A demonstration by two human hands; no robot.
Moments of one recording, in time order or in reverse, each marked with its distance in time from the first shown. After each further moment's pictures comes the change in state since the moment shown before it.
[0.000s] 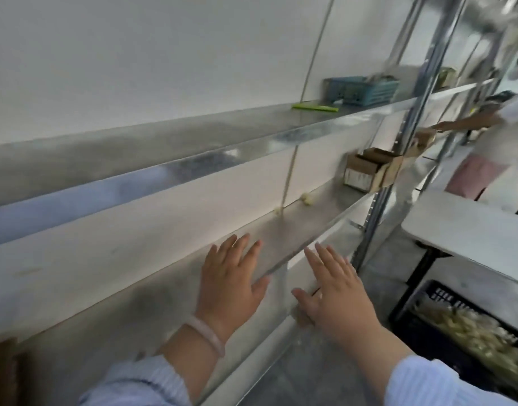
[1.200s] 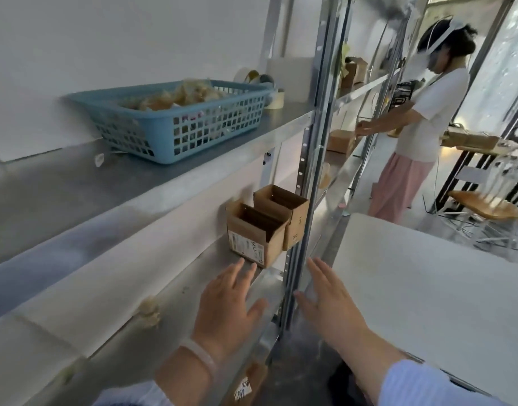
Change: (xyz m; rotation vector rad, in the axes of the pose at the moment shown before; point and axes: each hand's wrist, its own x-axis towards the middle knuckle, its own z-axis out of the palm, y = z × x) left_hand 0.481 0.229 0.343 -0.248 -0.302 0.101; right_hand 0.353 0.483 -0.003 0.208 -0.066 0.395
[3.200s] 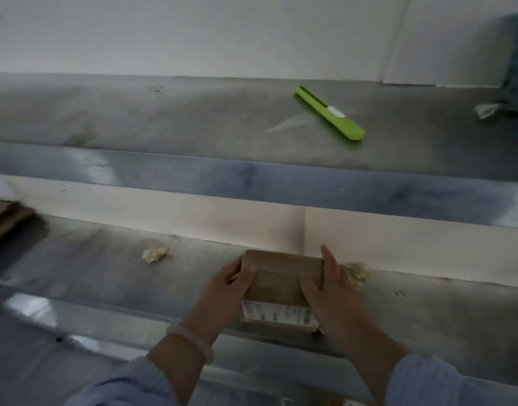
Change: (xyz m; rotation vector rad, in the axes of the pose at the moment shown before) left_hand -0.209 -0.090 -0.071 -0.785 0.844 -1.170; right_hand 0.007 -0.215 0.172 0.212 -0.849 -0.611
